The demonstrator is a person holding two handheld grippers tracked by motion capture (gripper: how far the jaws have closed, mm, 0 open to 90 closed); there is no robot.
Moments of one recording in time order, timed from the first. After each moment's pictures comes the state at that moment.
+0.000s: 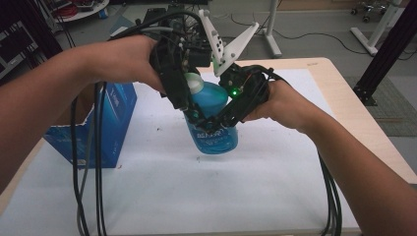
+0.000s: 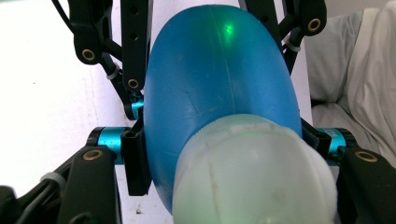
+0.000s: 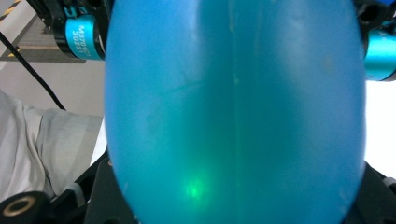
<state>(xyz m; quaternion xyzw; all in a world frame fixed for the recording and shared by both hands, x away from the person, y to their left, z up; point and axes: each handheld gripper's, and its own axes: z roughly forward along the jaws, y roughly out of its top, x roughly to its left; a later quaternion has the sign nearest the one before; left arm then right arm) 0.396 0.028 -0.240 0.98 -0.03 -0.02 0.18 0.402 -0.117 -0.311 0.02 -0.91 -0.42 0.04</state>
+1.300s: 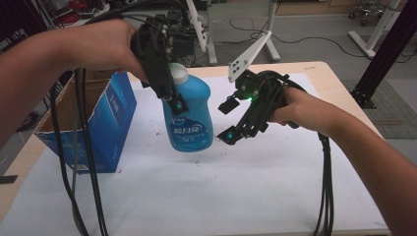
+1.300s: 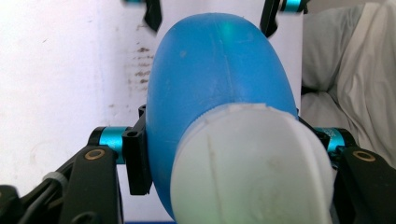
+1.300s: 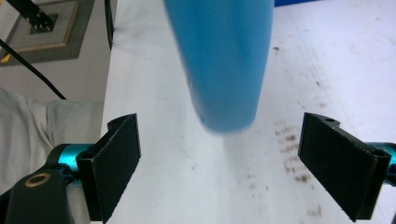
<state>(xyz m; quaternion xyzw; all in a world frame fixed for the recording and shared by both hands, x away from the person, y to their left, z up) 0.399 0.047 -0.205 0.99 0.04 -0.02 0.13 0.399 -0.155 -0.310 -0.05 -0.92 -0.38 0.04</state>
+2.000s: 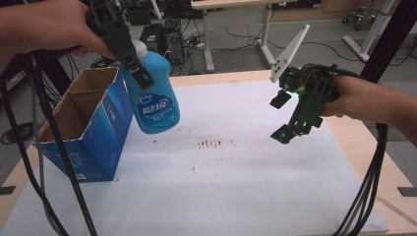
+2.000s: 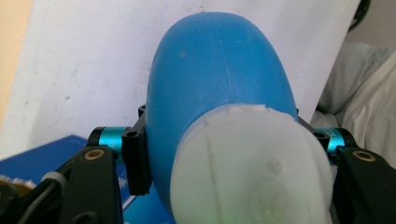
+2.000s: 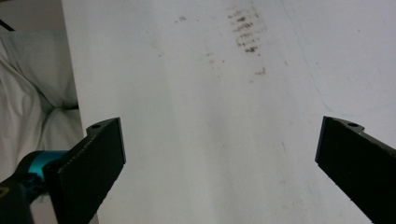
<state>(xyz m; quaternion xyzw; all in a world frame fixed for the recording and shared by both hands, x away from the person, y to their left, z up) 0.426 0.099 -0.164 0.97 0.21 0.01 0.12 0.393 -0.235 -0.282 -0.11 -0.96 -0.24 -0.01</state>
